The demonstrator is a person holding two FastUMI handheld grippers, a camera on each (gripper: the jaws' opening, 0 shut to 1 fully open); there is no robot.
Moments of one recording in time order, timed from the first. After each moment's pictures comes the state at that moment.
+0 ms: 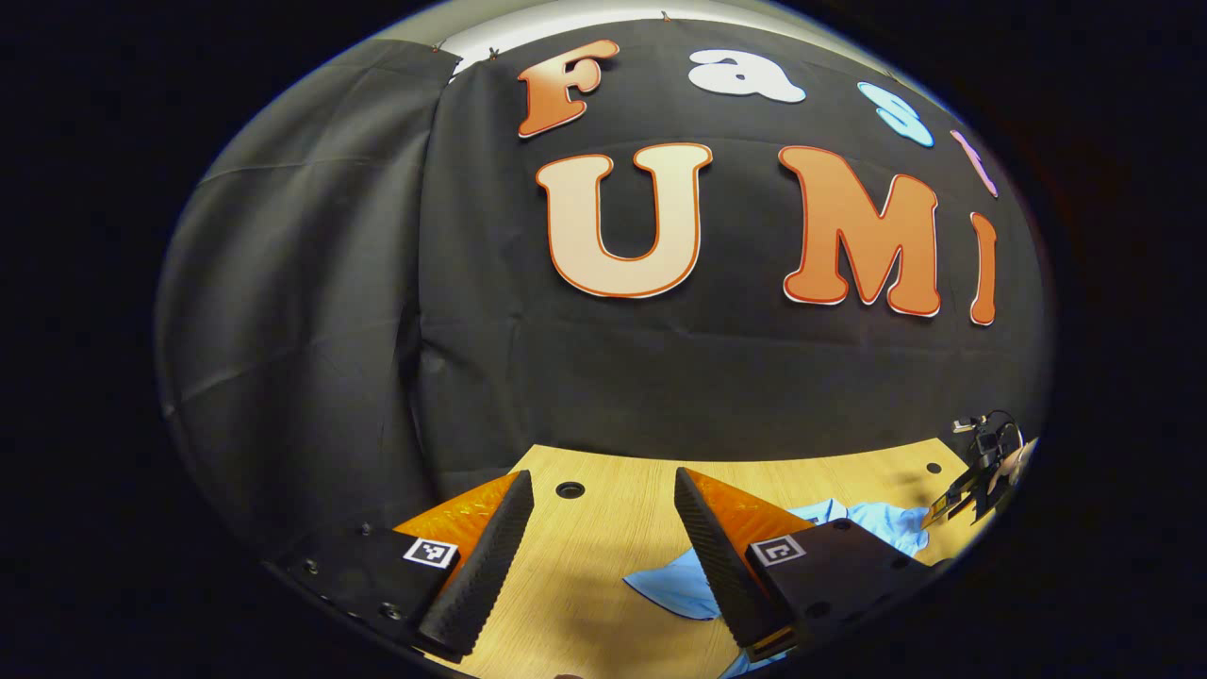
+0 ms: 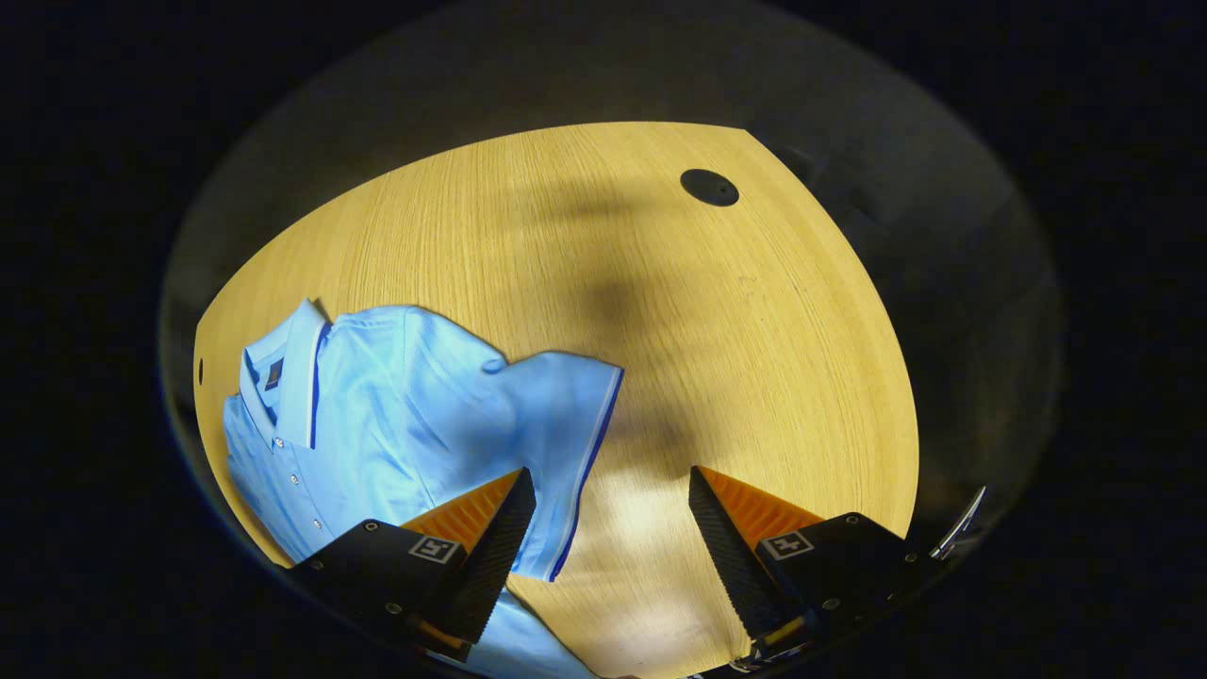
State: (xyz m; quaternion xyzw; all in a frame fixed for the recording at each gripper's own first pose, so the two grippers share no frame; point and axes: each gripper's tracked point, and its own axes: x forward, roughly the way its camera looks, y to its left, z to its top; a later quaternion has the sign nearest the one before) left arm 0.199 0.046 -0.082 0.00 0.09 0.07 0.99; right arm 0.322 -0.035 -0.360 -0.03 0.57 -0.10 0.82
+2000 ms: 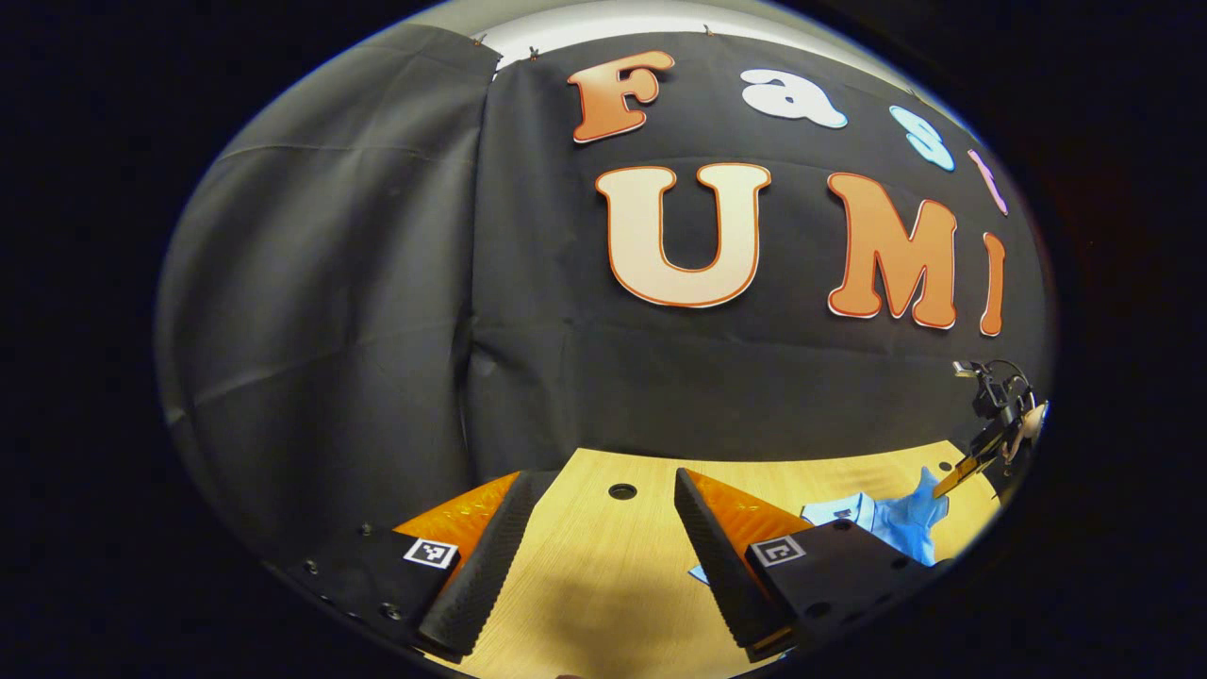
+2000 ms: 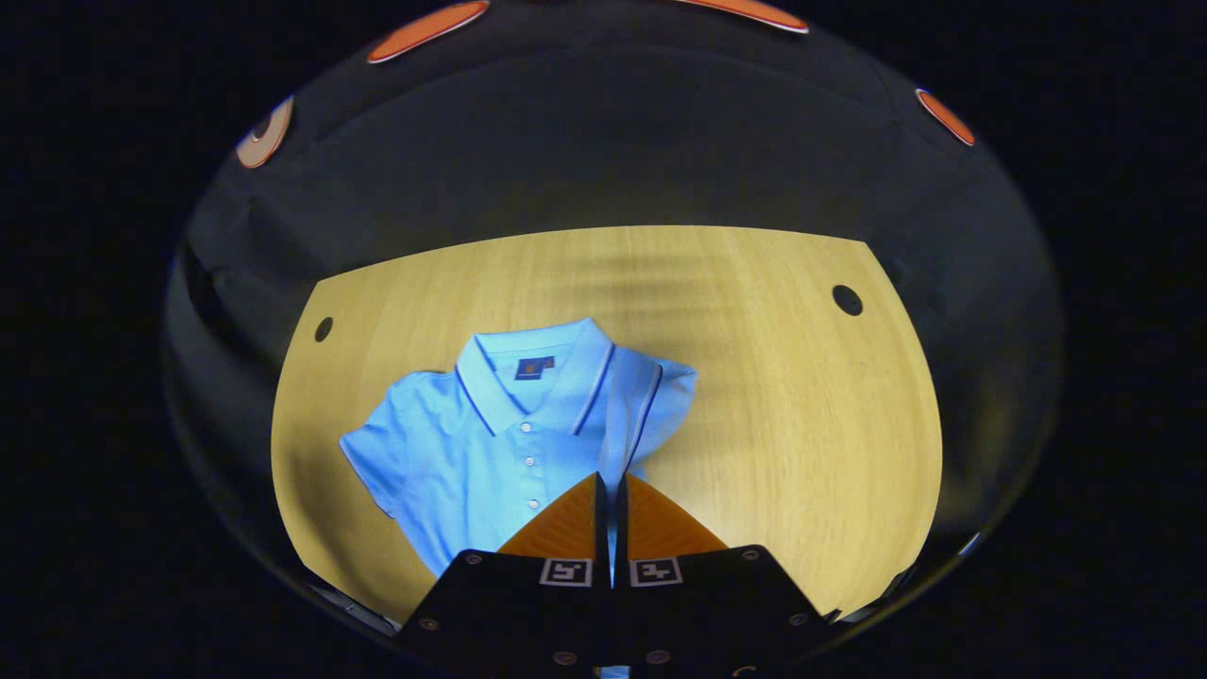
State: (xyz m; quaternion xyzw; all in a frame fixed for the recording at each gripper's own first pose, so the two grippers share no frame) left arm 0.160 0.151 -0.080 -0.01 0.07 0.08 0.99; right arm 0.278 0.185 -0.250 -0.06 0.49 0.06 0.87
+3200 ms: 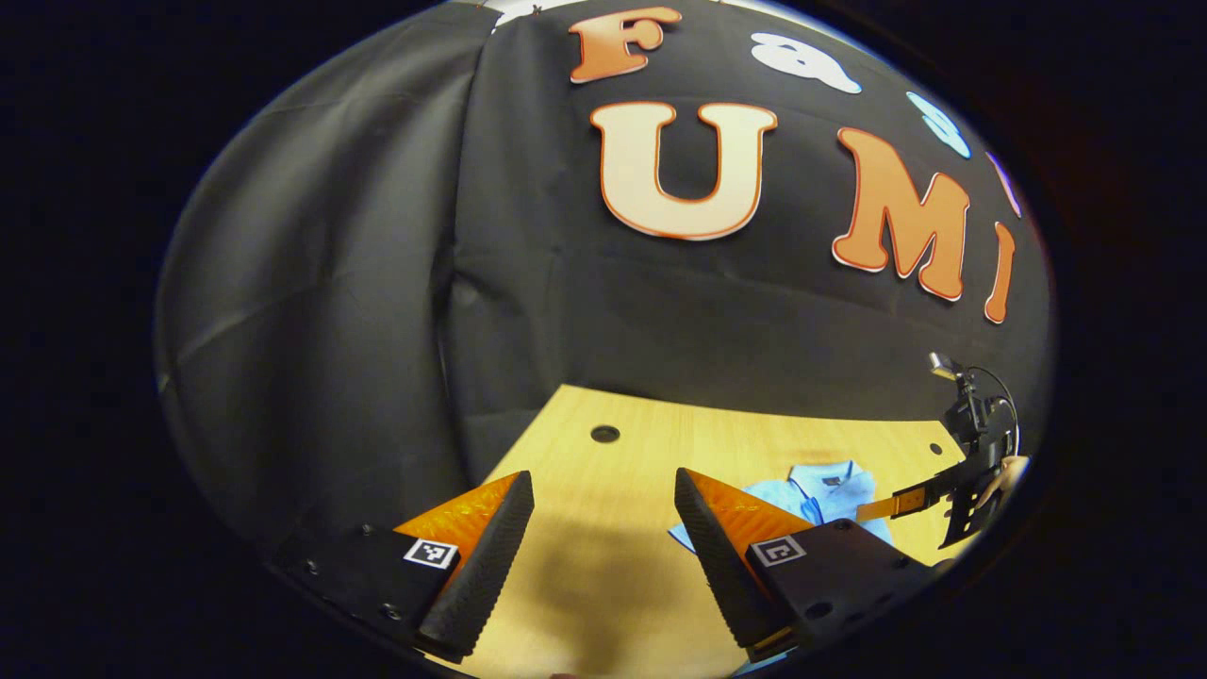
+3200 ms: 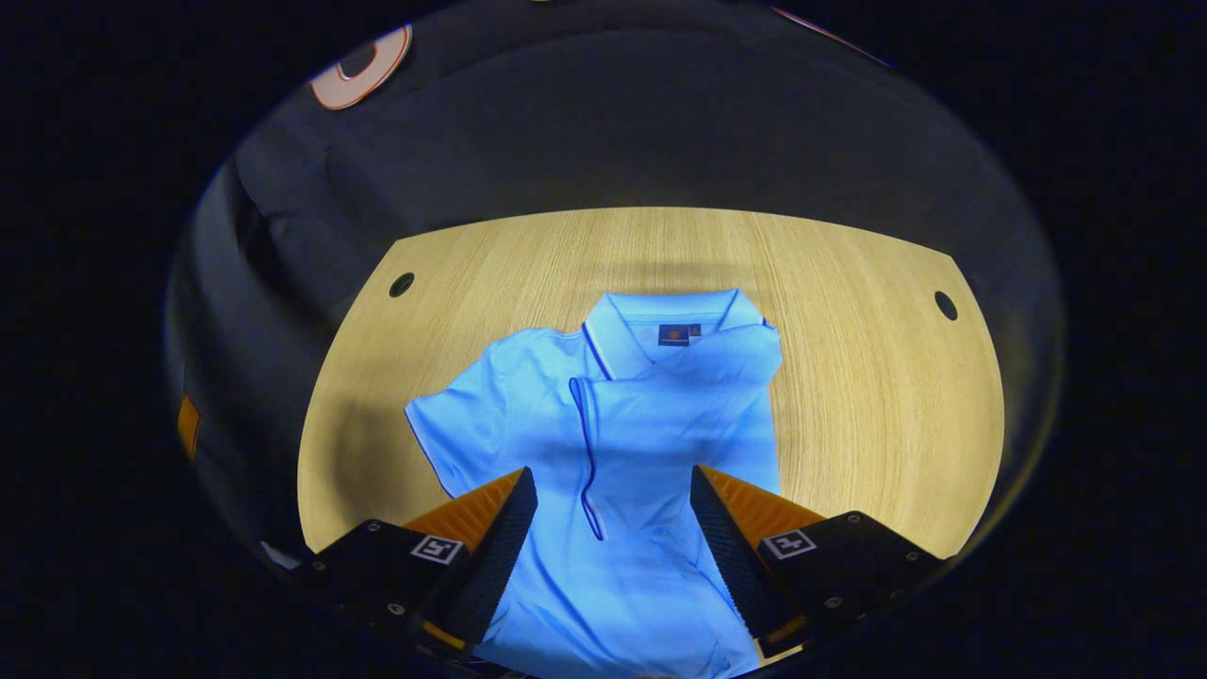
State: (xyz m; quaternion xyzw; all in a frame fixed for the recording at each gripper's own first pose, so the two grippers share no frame) left arm 0.180 0.110 -0.148 -0.05 0.20 0.07 0.98; right arm 0.241 0.266 -0.285 -0.05 0.46 0.14 0.87
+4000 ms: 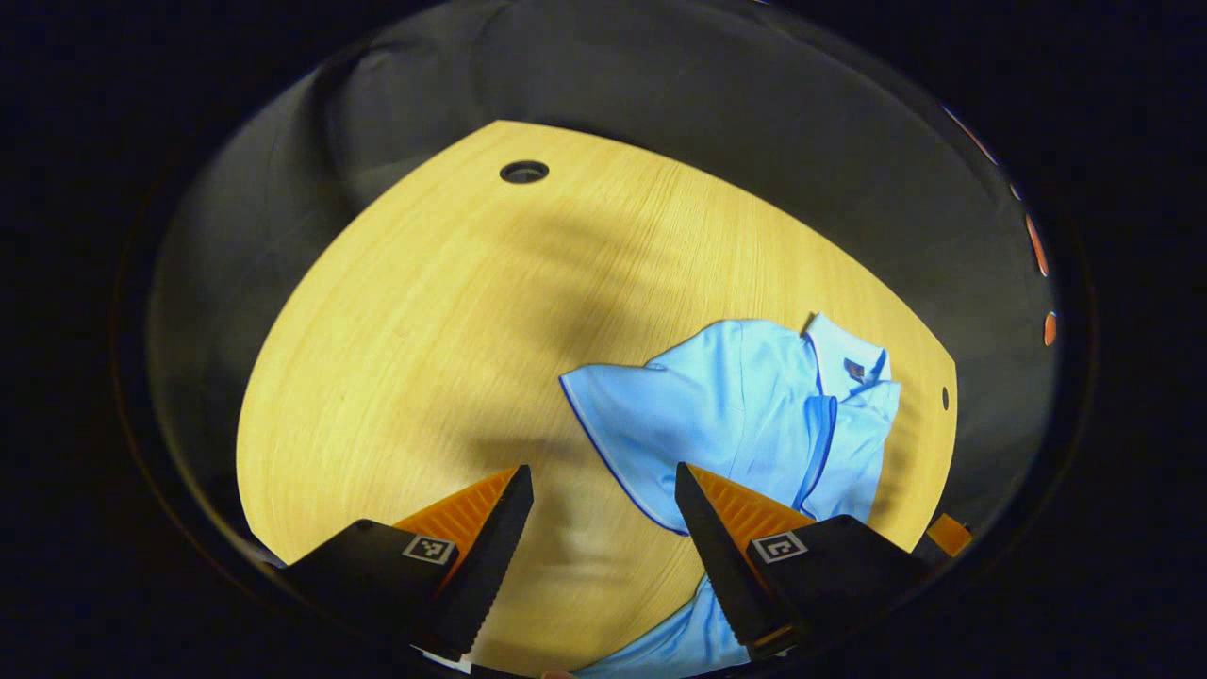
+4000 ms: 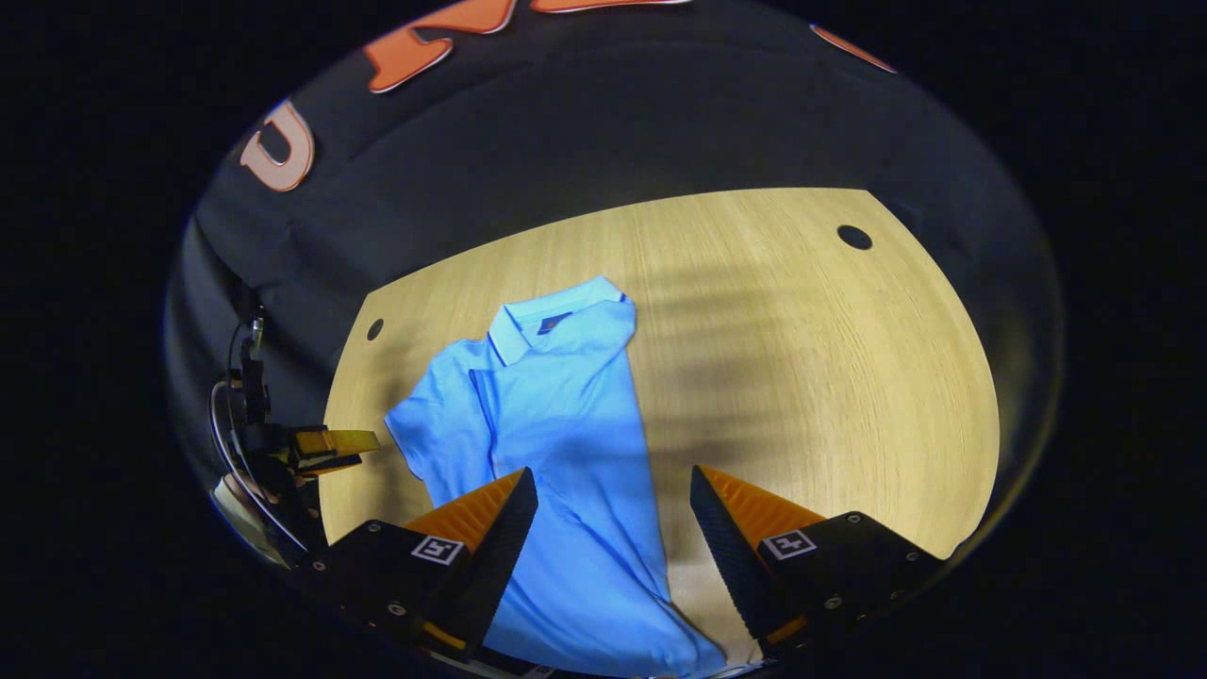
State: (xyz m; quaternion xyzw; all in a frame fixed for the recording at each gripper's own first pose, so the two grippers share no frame) left arm 0.240 -0.013 -0.358 -0.16 0.55 0.05 0.82; right arm 0.215 0.127 -0.271 0.05 0.47 0.09 0.88
